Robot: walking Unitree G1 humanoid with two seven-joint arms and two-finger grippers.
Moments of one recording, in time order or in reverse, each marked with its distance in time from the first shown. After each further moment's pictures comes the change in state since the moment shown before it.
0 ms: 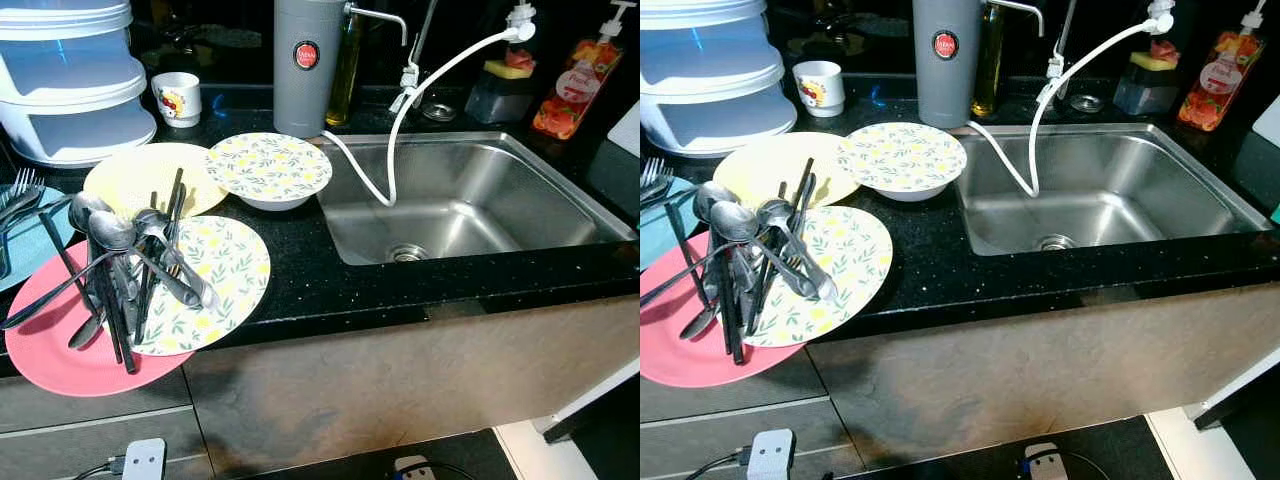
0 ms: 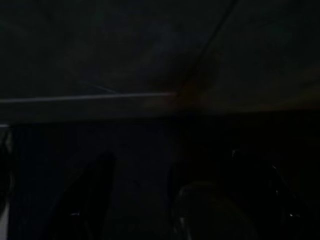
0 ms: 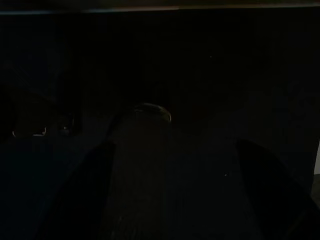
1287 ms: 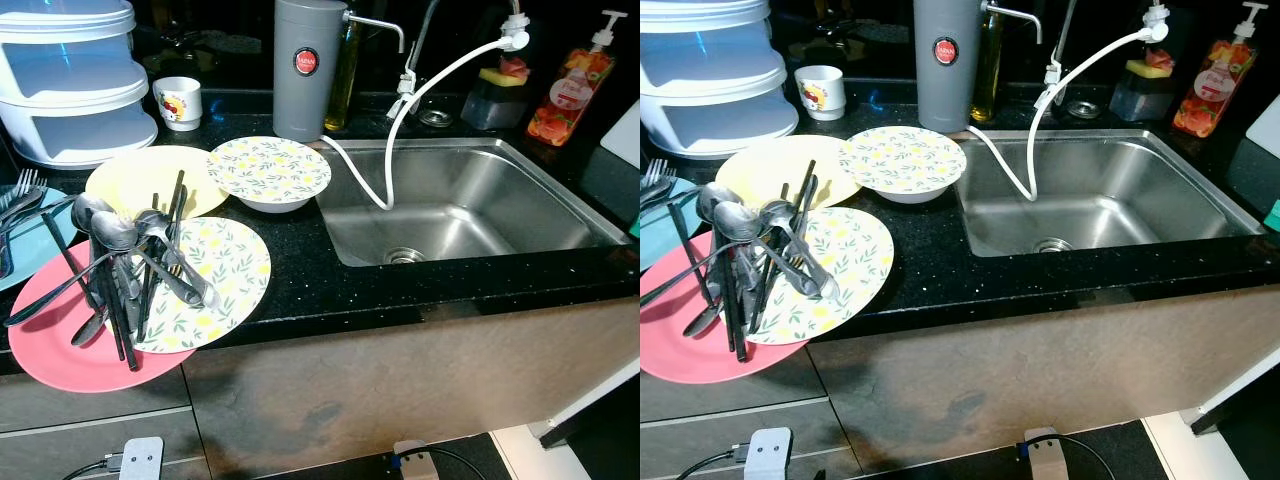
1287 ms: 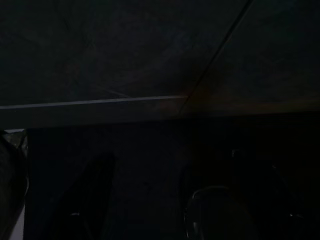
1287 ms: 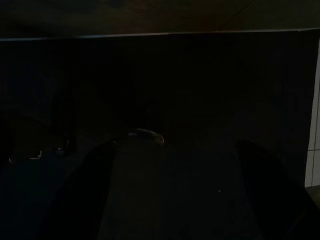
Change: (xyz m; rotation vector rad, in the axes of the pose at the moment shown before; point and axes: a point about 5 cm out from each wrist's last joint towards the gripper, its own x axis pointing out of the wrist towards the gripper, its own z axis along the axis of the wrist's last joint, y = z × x) left arm 0.000 0.006 -0.002 0.040 -0.004 0.044; right arm 0.003 0.003 0.019 0.016 -0.057 -0.025
